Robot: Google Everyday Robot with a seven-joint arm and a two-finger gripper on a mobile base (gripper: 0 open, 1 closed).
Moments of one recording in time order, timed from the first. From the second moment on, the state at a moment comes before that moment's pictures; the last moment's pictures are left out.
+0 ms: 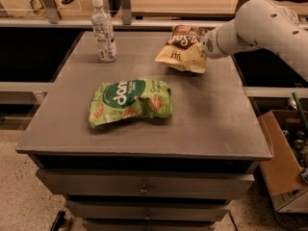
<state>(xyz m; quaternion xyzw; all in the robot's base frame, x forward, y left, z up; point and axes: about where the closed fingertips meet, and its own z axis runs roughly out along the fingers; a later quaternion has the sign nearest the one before) 0.738 -0.149 0.857 -0.23 0.88 0.11 0.40</state>
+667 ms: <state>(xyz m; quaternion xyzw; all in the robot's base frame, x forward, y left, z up) 0.739 -0.164 0.861 -0.23 0.88 0.11 0.40</state>
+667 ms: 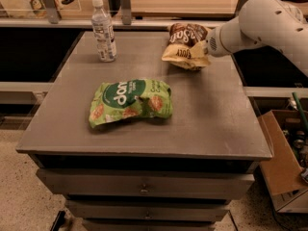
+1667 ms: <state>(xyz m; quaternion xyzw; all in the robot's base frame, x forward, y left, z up) 0.693 -0.165 0.907 -0.27 0.87 0.14 0.39</state>
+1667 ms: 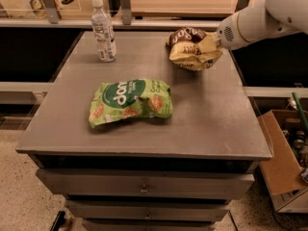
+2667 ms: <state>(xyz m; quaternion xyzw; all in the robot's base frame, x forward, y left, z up) 0.584 -0.149 0.946 -0.37 0.82 0.21 0.38</state>
